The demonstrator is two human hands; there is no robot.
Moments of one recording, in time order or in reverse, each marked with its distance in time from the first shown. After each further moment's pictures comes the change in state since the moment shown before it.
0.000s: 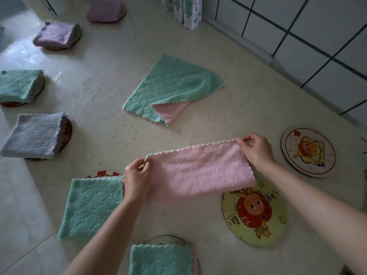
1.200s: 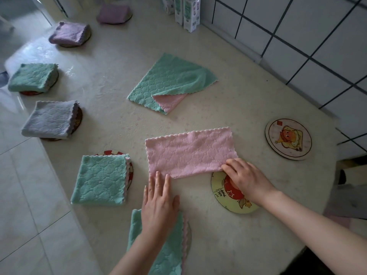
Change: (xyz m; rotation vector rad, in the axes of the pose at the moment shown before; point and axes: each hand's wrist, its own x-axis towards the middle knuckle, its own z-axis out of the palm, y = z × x) left_hand -0.149 -0.040 0.010 0.898 -0.159 0.429; right_hand -0.120 0.045 -0.032 -0.894 -0.282 -0.834
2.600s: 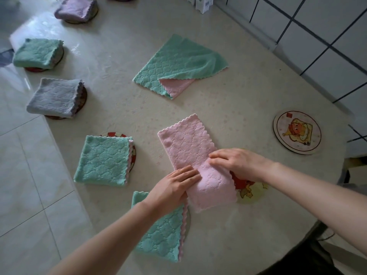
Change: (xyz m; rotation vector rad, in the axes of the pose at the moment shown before) left_hand 0.021 0.000 -0.007 -0.246 -0.027 0.749; right_hand 0.036 0.008 -0.018 0.096 -0.066 -0.494
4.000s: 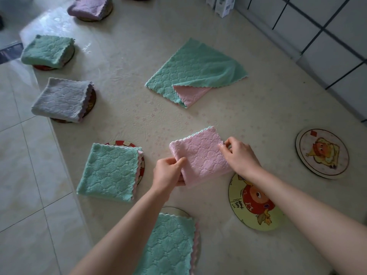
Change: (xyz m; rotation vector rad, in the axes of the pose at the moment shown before) left_hand 0.054 -0.028 -0.052 -1.131 0.396 -1.230; right_hand 0.089 0.009 0.002 0.564 0.227 0.926
